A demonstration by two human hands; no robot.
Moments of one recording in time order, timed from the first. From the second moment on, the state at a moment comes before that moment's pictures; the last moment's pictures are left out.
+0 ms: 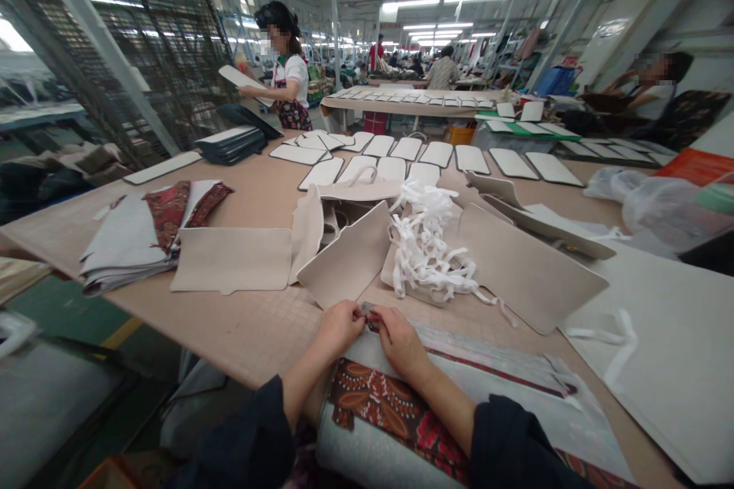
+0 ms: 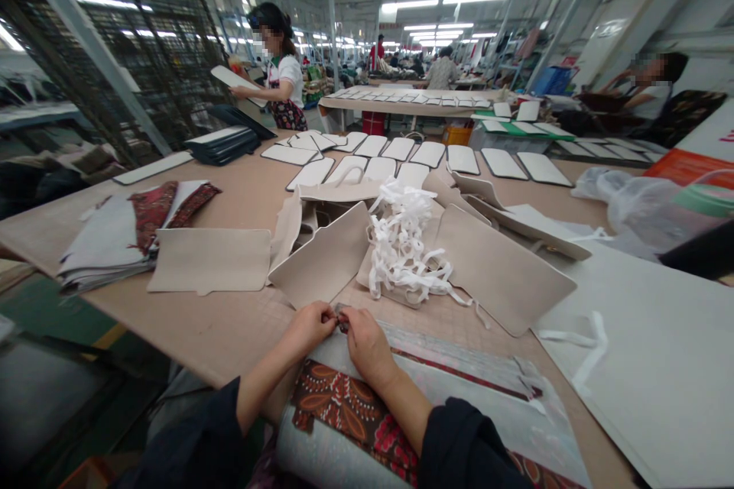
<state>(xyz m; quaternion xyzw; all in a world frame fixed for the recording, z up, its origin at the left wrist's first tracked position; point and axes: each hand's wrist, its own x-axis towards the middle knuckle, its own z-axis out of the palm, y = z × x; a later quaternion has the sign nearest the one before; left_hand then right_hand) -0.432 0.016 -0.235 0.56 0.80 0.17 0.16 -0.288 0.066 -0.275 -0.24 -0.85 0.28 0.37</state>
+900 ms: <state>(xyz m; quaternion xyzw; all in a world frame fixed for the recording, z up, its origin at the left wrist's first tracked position) -0.422 -0.028 -0.235 0.74 0.64 0.21 -0.03 -0.266 0.082 -0.251 -0.34 -0.74 0.46 0.36</state>
